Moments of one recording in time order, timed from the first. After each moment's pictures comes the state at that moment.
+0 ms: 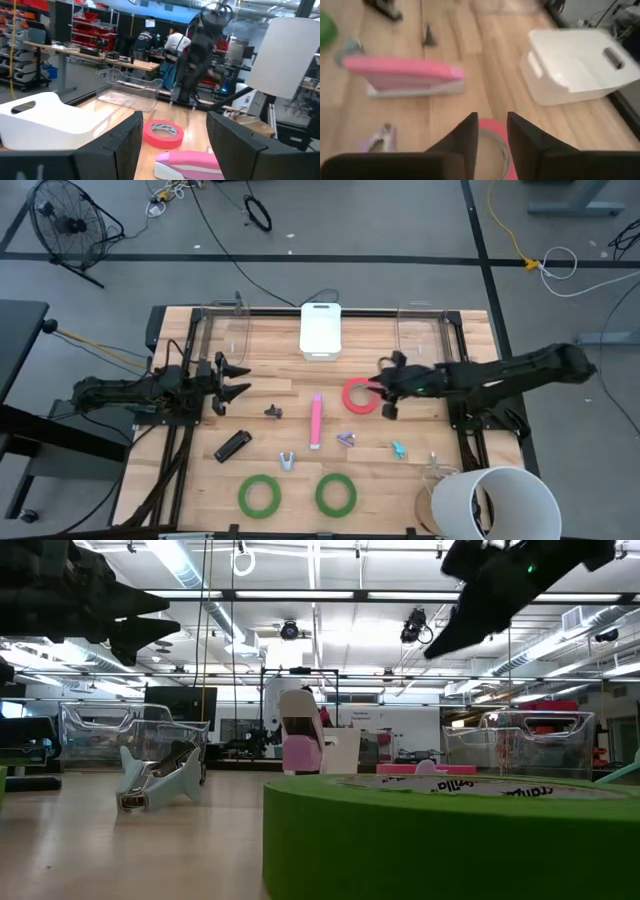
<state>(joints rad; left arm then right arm) 0.01 0.05 0.01 0.16 -0.19 -0.19 0.09 1.13 0.70 -0.26 0.31 0.05</state>
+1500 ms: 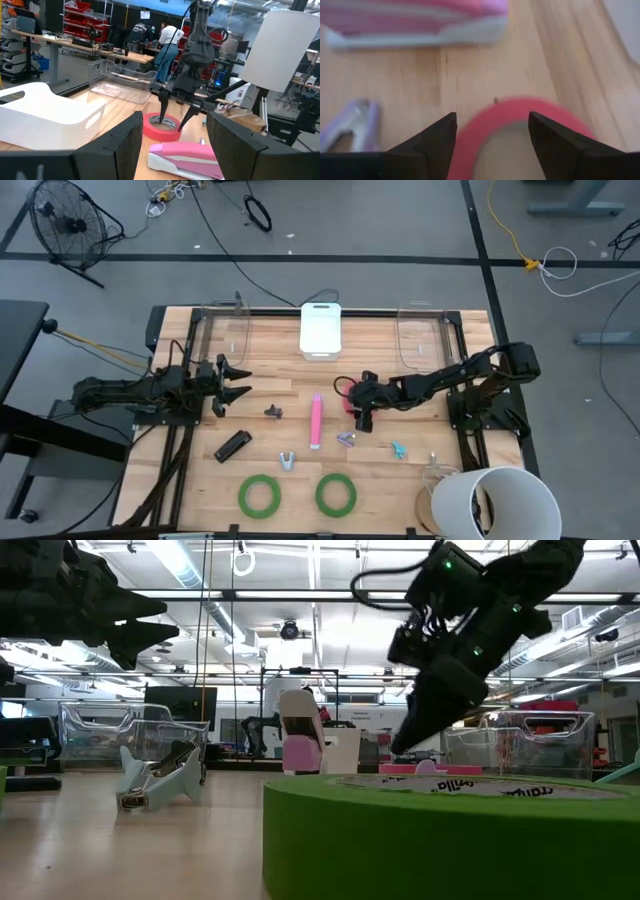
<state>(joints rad) 0.01 0.05 0.01 0.12 -0.15 -0.22 0.05 1.61 0.75 -0.01 0.16 0.11</state>
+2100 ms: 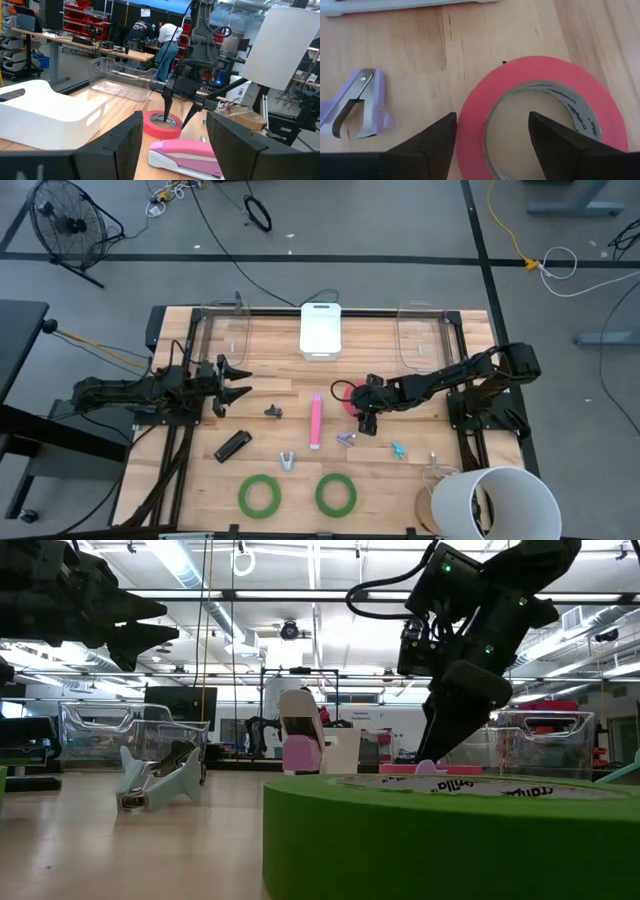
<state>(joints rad) 0.01 0.05 0.01 0.11 -0.15 -0.22 0.08 1.62 0.79 -0.23 0.14 0.22</state>
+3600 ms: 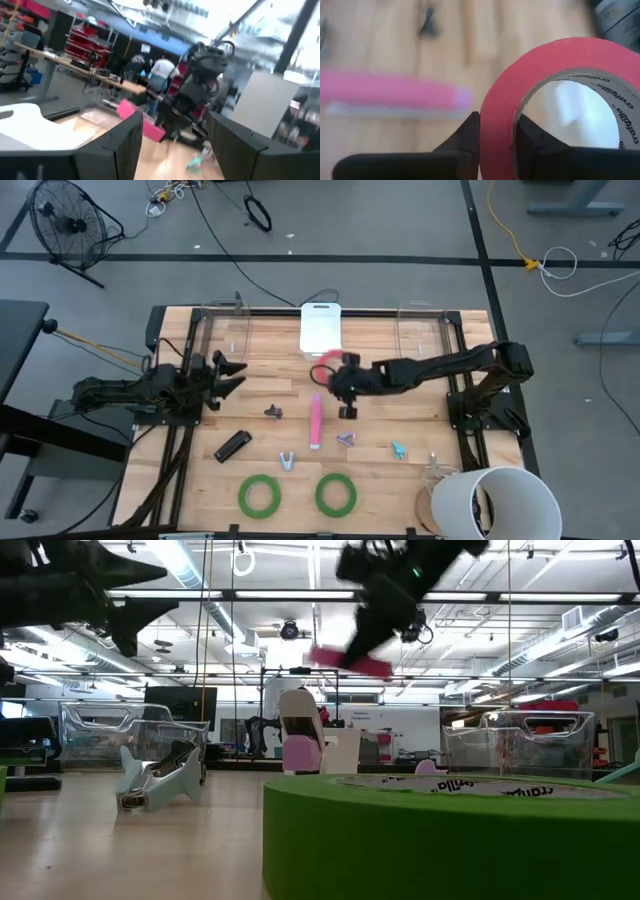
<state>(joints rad) 0.01 0.05 0.01 0.32 -0.22 -0.37 0.05 1.66 1.24 -0.42 0.29 -0.12</state>
